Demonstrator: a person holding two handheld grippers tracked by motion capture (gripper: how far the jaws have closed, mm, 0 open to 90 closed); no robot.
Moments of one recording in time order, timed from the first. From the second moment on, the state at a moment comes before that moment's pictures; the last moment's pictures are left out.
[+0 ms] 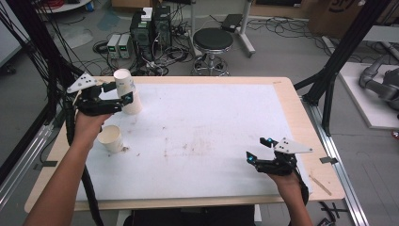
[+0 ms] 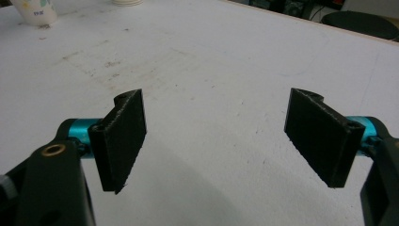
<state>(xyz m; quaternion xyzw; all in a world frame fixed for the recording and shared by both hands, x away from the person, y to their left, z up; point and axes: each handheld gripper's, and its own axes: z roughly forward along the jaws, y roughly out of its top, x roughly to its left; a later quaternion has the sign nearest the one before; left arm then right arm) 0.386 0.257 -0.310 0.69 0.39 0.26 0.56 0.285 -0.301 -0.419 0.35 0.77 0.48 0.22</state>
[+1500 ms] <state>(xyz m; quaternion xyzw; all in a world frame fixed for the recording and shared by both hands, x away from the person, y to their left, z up) 0.491 0.271 -0.334 0.70 0.49 0.25 0.46 0.283 -0.305 -0.421 0.35 0.78 0.48 0.21</state>
